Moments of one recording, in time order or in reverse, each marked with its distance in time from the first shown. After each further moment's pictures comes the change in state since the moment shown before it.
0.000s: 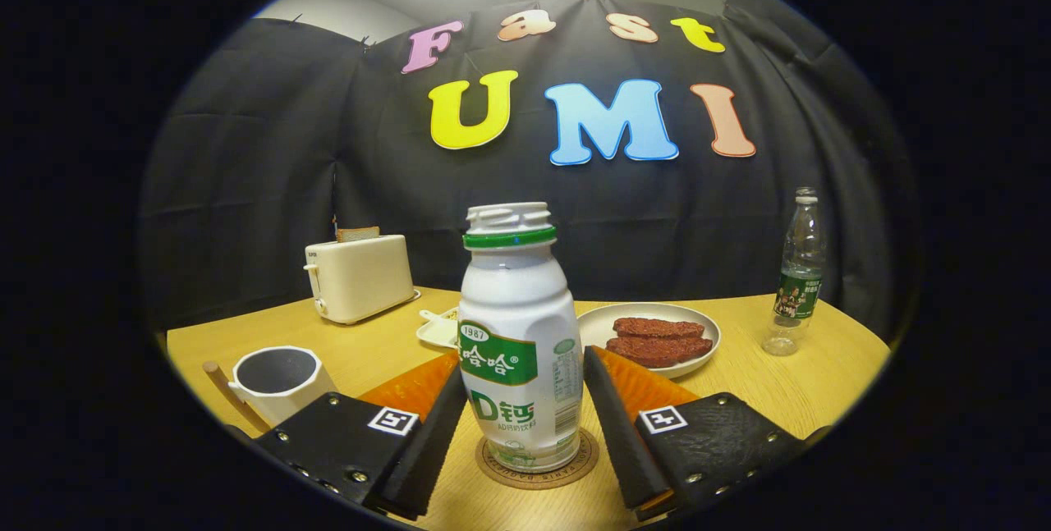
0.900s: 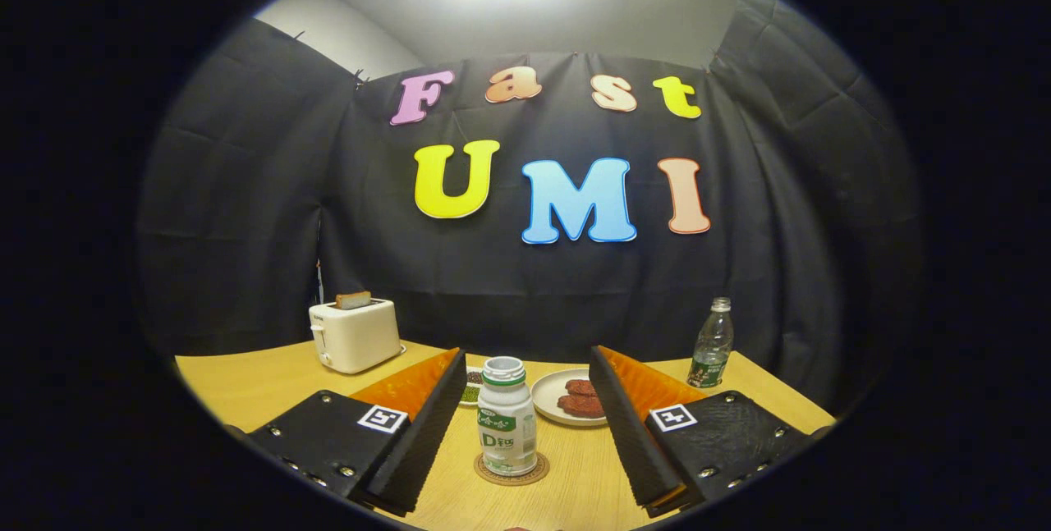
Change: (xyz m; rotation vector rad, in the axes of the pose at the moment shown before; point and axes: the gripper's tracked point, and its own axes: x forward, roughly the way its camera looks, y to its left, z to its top) arm -0.112 -0.011 0.139 -0.040 -0.160 -0.130
